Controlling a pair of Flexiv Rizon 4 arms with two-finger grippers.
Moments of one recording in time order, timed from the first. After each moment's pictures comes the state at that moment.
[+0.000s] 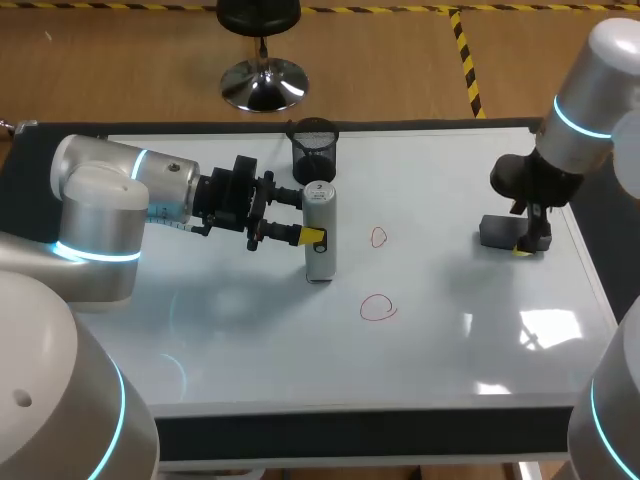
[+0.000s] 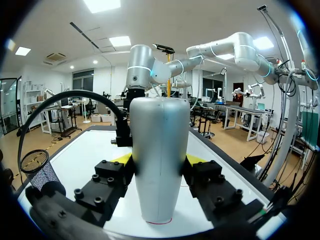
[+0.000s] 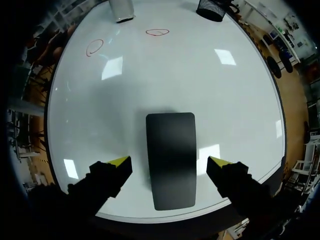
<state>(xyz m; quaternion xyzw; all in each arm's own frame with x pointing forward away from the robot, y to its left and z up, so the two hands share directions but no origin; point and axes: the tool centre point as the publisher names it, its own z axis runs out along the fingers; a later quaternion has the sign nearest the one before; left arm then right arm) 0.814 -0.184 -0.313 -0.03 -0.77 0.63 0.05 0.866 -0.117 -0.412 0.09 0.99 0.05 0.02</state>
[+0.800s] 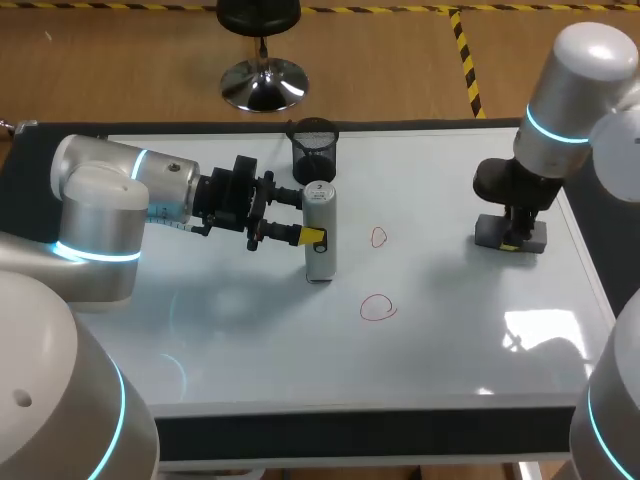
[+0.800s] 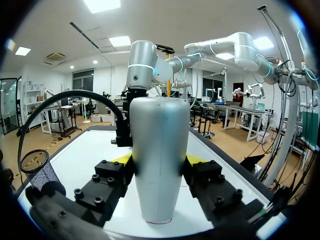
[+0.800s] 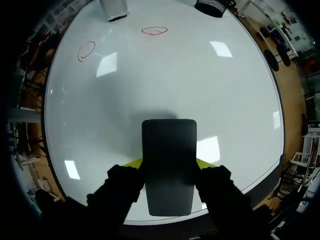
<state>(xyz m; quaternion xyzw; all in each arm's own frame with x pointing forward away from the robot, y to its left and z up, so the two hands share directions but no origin) 0.814 -0.184 -0.313 -0.03 -0.77 0.63 0.05 0.862 -0.101 -0.409 0.12 0.99 0.02 0.03</state>
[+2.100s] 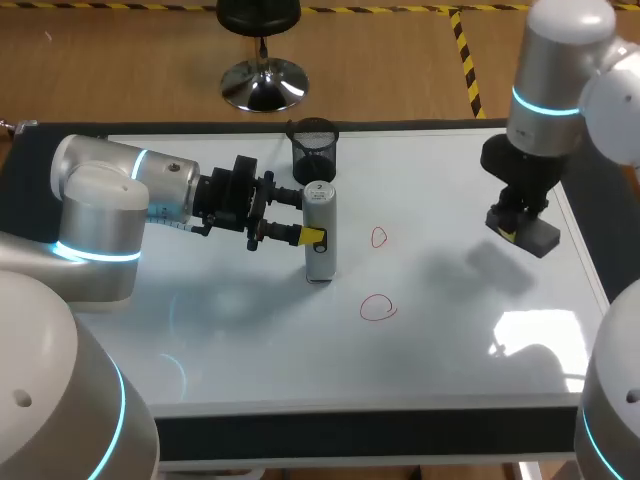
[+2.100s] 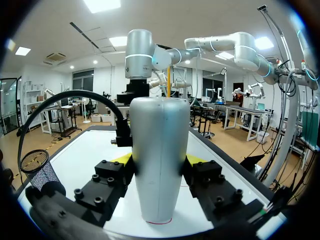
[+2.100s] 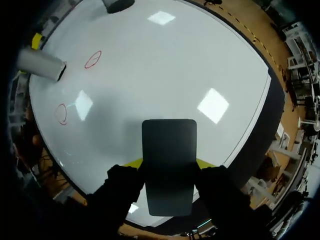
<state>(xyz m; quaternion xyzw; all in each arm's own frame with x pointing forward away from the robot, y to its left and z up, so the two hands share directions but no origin) 0.814 -0.184 -0.313 -0.03 -0.77 0.63 0.05 0.840 -0.106 -0.373 0.46 0.89 -0.05 0.00</state>
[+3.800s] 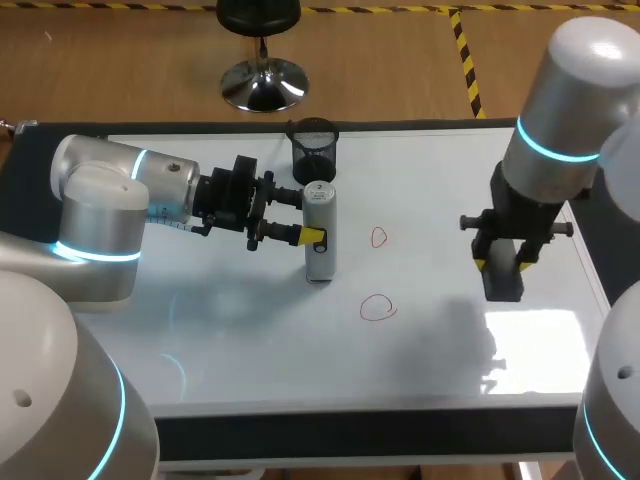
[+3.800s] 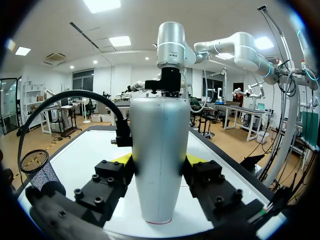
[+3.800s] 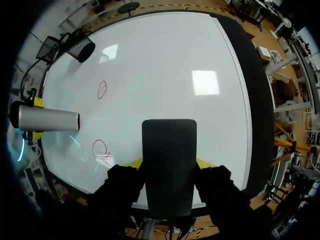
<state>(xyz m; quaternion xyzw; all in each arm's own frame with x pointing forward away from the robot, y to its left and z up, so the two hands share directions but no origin) 0.814 -0.184 -0.313 -0.03 -0.77 0.63 0.05 0.740 -0.032 -0.341 0.73 0.68 0.03 0.01</state>
